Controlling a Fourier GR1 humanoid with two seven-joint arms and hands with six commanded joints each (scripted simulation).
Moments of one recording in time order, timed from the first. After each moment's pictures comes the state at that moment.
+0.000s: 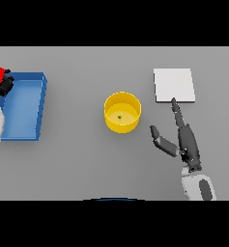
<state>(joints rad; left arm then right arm) -0.50 0.43 0.07 -1.14 -0.37 0.18 0.54 0.08 -0.05 0.15 -1.66 0.30 -0.07 -0.17</state>
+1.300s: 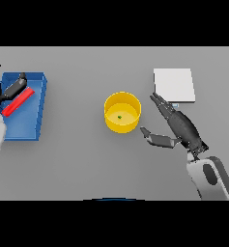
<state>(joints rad) -0.43 0.46 -0.01 -1.20 -0.41 0.08 0.45 -0.11 -0.27 0.26 -1.63 0.48 0.12 -0.07</state>
